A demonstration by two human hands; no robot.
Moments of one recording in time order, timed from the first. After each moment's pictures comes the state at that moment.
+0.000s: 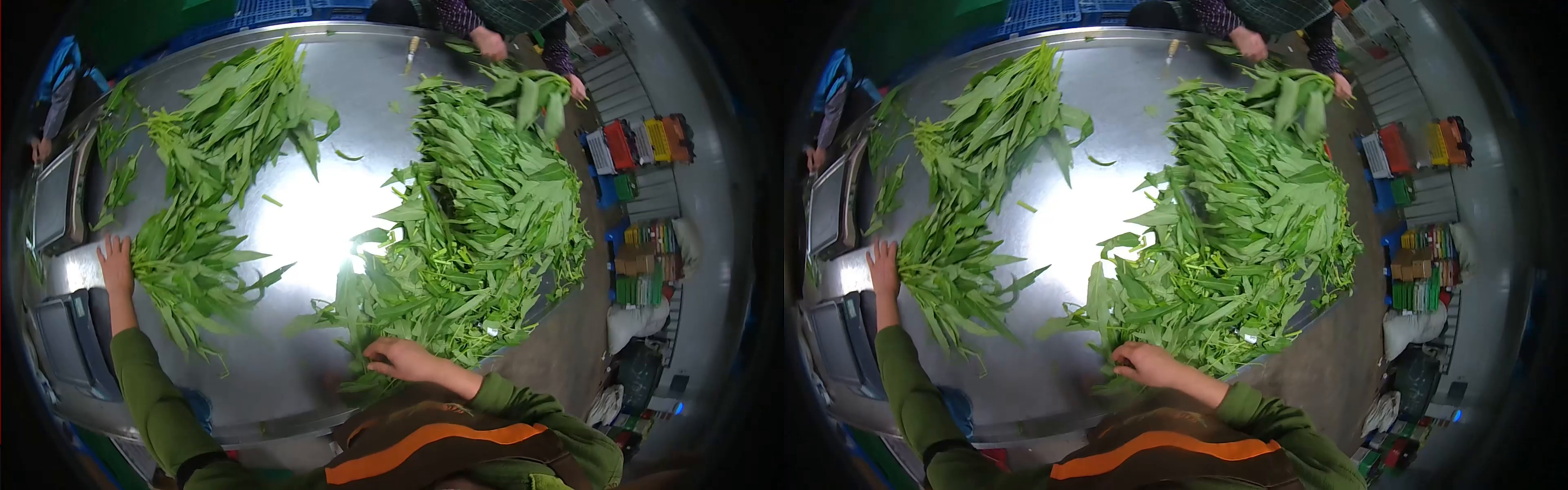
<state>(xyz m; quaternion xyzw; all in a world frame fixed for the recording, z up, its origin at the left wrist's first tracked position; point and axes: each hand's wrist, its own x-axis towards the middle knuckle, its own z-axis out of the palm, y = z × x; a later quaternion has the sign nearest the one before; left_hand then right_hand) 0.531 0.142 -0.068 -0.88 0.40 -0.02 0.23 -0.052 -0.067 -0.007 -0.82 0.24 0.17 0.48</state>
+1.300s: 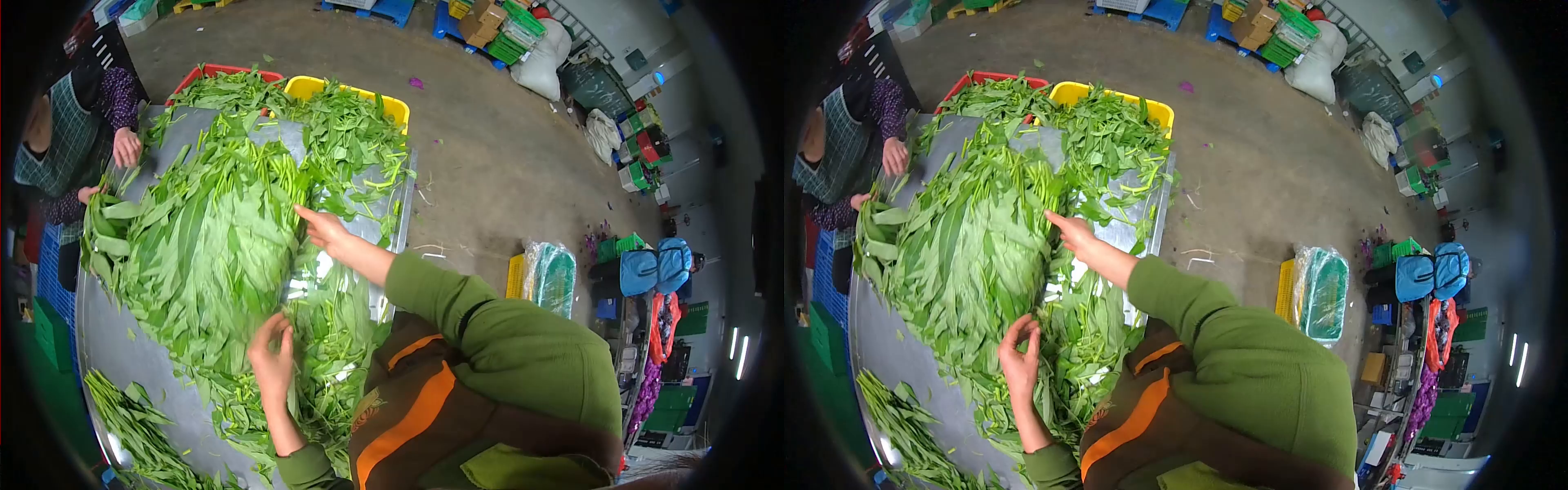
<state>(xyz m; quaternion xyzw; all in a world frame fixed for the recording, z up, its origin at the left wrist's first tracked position) -0.184 -0.296 0.043 -0.56 0.63 0.44 -0.31 -0.424 -0.444 -0.045 -0.12 0.65 -0.43 0.62</state>
